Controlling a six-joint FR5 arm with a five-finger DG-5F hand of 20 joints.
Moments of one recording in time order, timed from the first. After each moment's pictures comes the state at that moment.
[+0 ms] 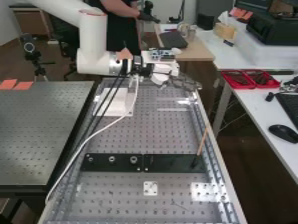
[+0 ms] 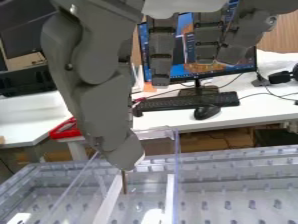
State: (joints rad) arm 1.77 -2.07 -1.61 -2.78 -1.53 -0.62
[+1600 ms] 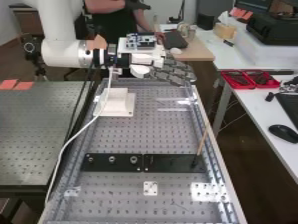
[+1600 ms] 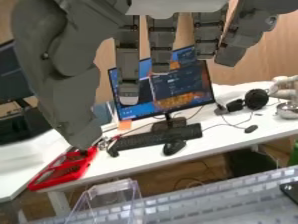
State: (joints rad) arm 1.70 -1.85 -1.78 -2.73 -1.47 -0.54
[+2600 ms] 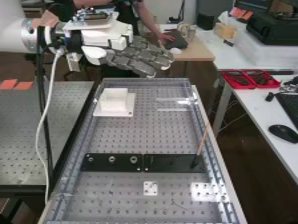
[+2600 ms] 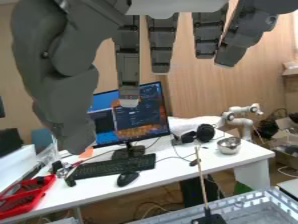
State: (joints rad) arm 1.58 -1.59 -1.91 -2.80 -1.42 -0.61
